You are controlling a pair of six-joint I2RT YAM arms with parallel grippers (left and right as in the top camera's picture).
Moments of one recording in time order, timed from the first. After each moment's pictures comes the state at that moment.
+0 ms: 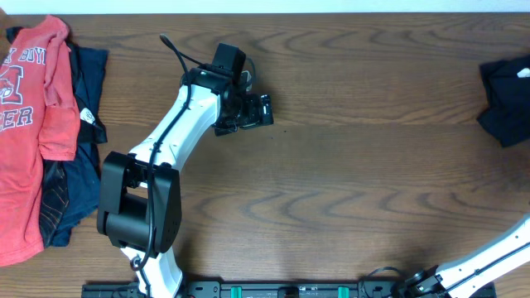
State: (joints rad) left arm -0.32 1.93 1.48 -0.85 0.32 -0.43; right arm -0.96 2.48 2.13 -0.97 -0.24 0.41
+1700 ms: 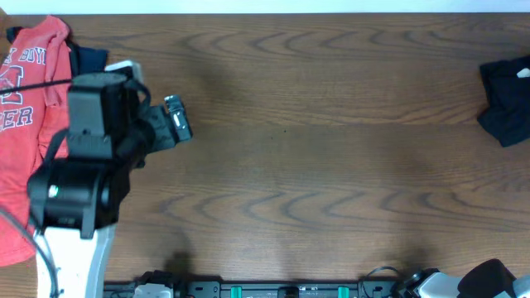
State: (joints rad) left arm -0.11 1.13 1.48 -1.12 -0.02 -0.34; right arm -0.88 1.51 2.14 -1.33 -0.54 0.26
